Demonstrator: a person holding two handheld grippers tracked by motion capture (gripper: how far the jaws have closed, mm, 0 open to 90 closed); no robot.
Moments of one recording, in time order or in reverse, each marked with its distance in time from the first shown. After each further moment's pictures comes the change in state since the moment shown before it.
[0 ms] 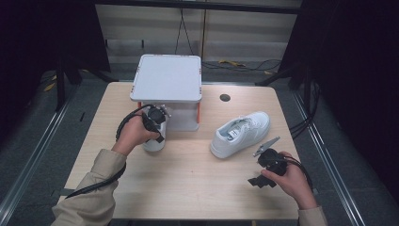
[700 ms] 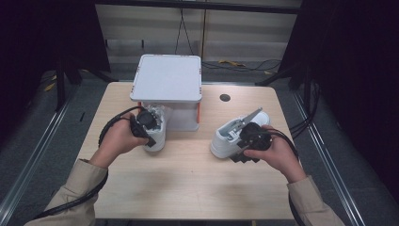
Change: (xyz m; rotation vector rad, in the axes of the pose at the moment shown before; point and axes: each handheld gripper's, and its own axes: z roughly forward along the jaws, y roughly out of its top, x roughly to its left) left arm -0.035 -0.027 -0.053 0.005 -0.031 0.065; right arm 0.017 0.096 -0.046 -0.067 0.054 -0.121
